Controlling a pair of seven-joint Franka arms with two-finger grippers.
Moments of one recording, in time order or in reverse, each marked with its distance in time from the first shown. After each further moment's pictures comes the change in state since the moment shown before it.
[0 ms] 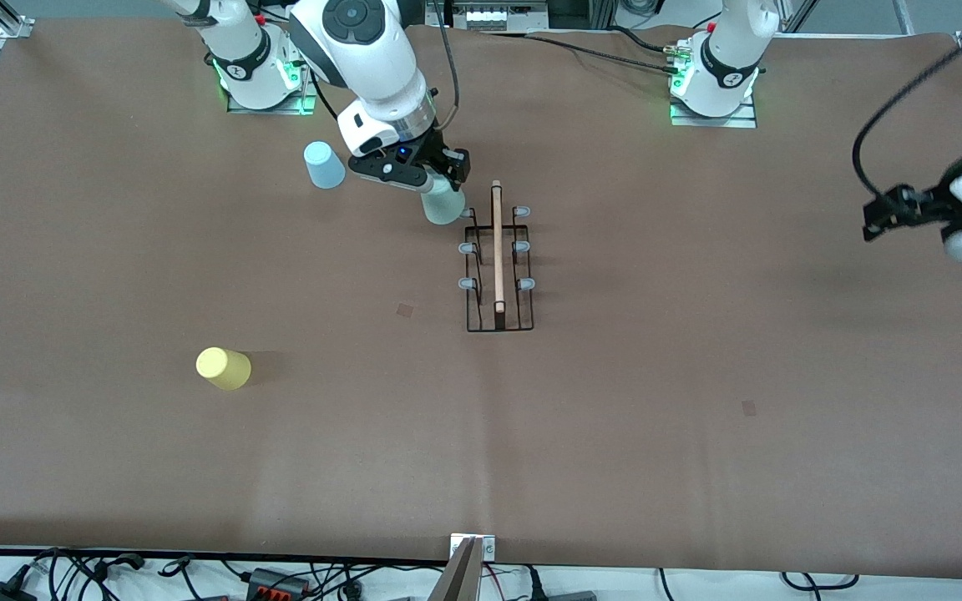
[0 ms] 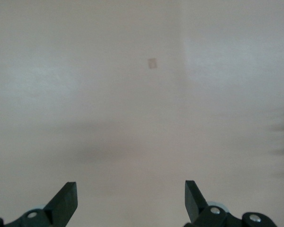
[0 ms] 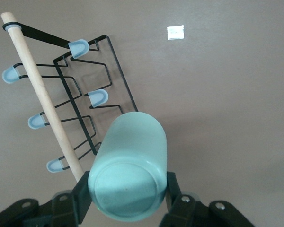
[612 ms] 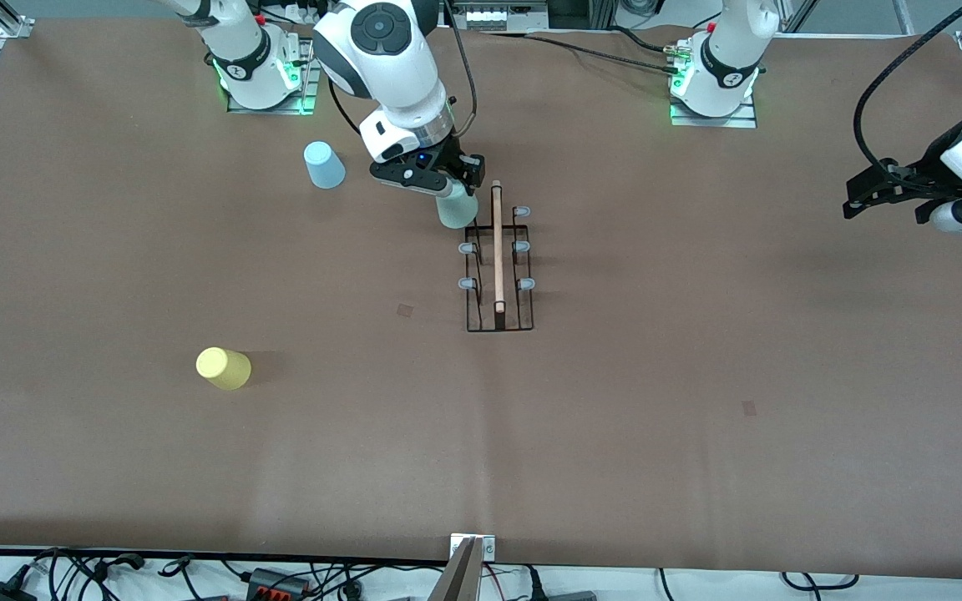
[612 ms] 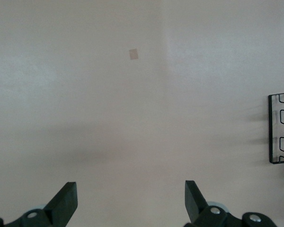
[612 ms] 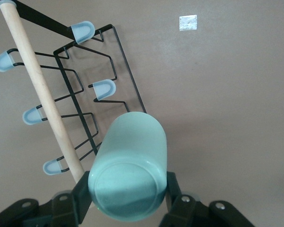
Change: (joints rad) left arm -0.020 -0.042 0.014 -0.053 -0.050 -0.002 -0.003; right arm 0.041 0.065 0.000 0.006 -0.064 0.052 0.055
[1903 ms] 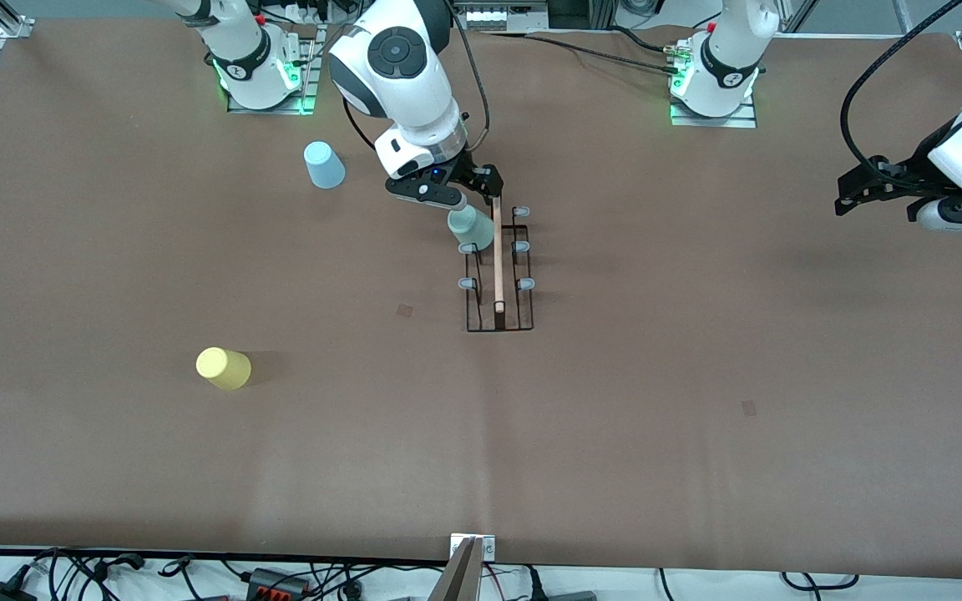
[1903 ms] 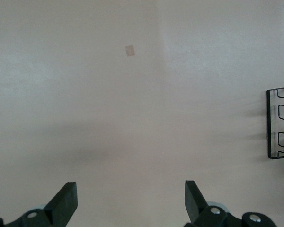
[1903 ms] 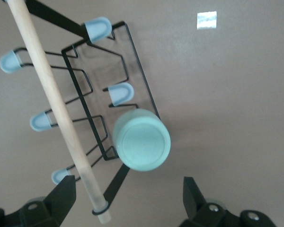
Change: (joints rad) left arm 0.000 0.000 -0.011 0.001 0.000 -0.015 0.000; right arm 0.013 0.083 -0.011 0.068 -0.030 0.024 0.004
